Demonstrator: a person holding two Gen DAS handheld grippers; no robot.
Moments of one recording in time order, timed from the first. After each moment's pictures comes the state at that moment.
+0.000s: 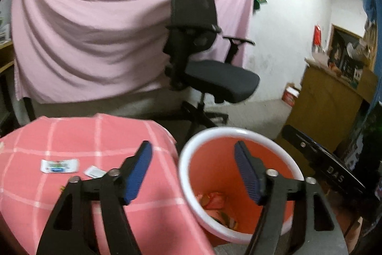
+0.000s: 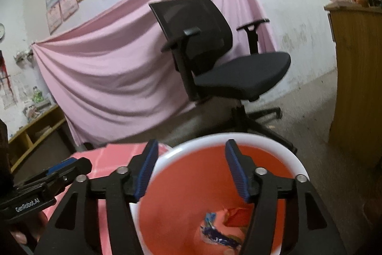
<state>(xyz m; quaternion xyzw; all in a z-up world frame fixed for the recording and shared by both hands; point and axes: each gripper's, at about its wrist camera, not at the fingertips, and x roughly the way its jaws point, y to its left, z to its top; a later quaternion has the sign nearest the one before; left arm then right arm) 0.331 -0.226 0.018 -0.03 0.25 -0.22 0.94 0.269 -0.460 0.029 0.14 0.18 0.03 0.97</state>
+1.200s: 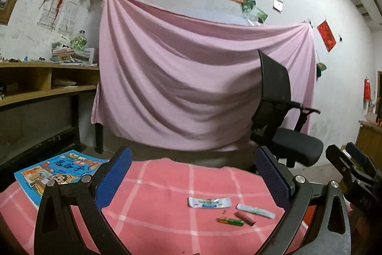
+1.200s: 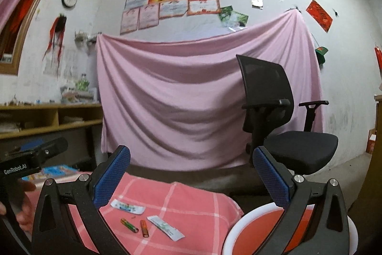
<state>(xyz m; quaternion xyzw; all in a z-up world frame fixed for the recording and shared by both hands) 0.279 -0.032 0.023 -0.08 0.09 -0.02 0.99 0.268 -0.288 0.063 -0.02 0.03 0.13 0.99</state>
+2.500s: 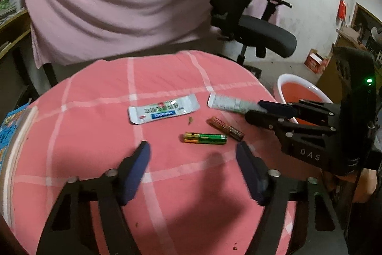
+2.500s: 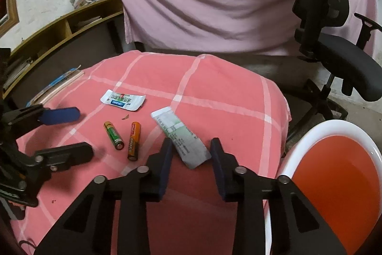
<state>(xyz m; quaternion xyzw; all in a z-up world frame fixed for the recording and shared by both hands) 0.376 -0.100 -0.054 0.02 0.41 -0.18 0.90 0.360 -0.269 -0.032 -0.05 0.38 0.24 0.89</state>
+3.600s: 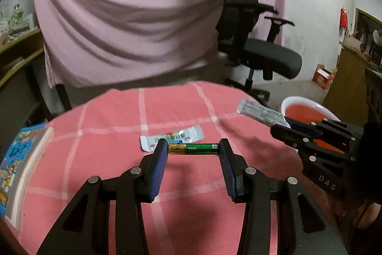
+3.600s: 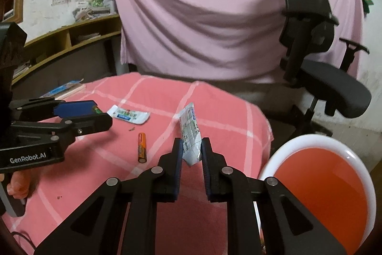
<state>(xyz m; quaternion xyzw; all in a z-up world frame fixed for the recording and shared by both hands) 0.354 -0.096 -0.035 0.02 0.31 -0.14 0.94 0.323 -0.271 -0.011 -0.08 0.28 0.19 0.94</state>
